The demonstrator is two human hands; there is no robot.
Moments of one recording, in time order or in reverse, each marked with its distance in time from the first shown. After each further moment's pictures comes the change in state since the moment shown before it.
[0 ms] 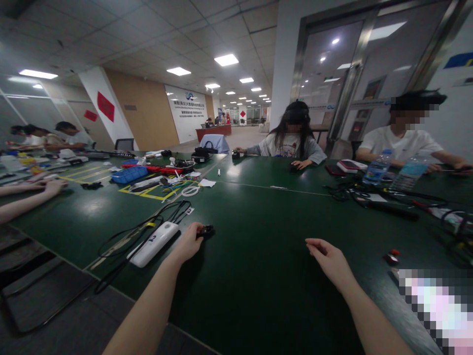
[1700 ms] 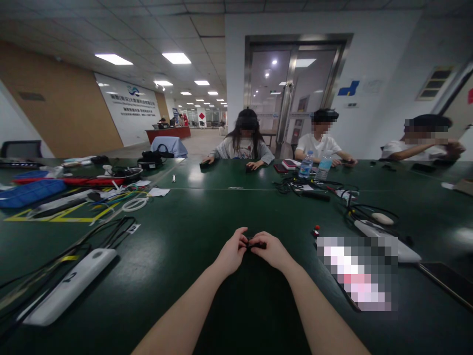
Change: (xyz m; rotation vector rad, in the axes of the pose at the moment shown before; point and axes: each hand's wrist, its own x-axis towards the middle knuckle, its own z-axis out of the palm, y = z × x) left_hand -0.011 0.195 0.129 -0.523 -0.427 0.289; right_hand -0.014 -0.014 0.006 -0.166 -0.140 -0.383
